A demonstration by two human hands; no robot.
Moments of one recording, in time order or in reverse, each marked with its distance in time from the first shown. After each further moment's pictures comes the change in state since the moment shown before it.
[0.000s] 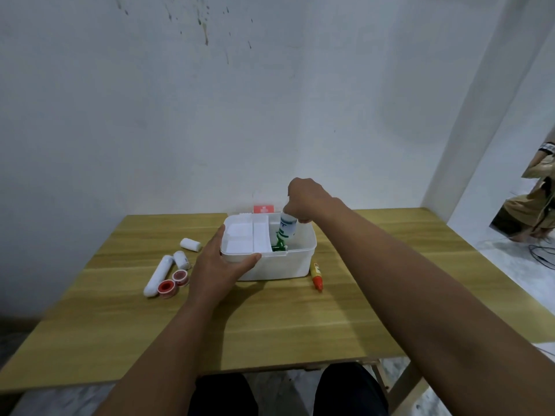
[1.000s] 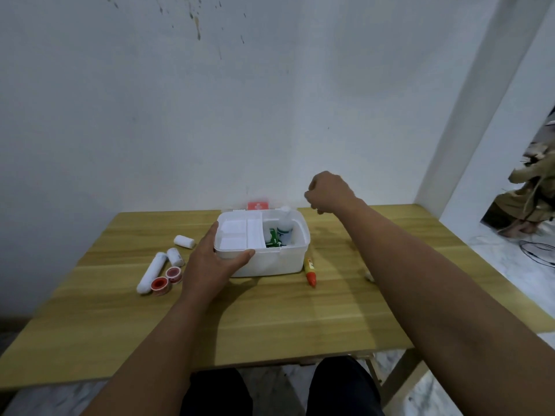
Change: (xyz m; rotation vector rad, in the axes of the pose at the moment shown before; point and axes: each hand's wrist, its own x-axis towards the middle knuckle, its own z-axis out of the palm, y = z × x) left_hand -0.001 0.000 -0.002 -0.031 -0.004 0.027; right_hand 0.004 0.057 -0.012 0.141 0.106 0.146
